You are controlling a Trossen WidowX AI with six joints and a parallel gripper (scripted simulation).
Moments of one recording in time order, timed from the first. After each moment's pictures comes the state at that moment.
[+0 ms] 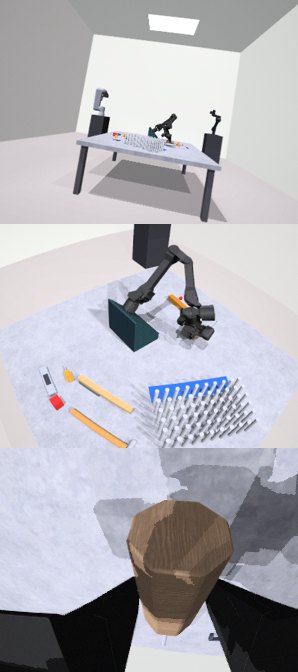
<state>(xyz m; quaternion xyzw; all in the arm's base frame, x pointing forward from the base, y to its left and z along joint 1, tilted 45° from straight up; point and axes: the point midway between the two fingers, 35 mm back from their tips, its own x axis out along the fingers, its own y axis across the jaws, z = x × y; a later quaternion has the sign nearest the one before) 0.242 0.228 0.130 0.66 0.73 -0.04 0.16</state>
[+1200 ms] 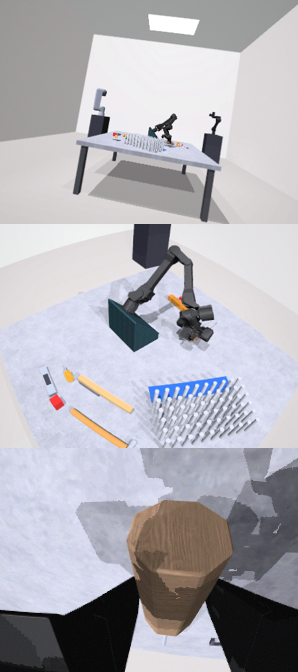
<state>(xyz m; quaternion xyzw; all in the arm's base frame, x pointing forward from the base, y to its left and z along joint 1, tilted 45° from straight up) 0.238 0.239 0.123 0.66 0.73 -0.03 0.16</state>
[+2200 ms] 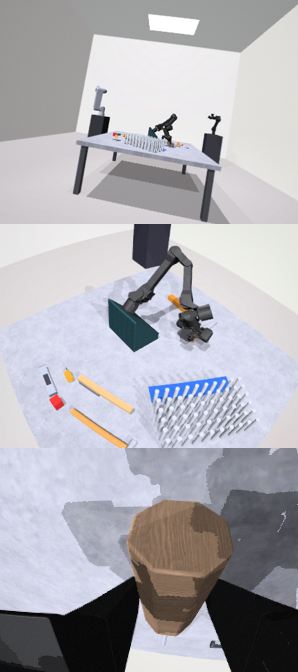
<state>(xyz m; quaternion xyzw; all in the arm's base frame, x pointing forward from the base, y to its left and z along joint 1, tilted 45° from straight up) 0.234 0.247 0.119 0.67 0.73 -0.03 0.15</state>
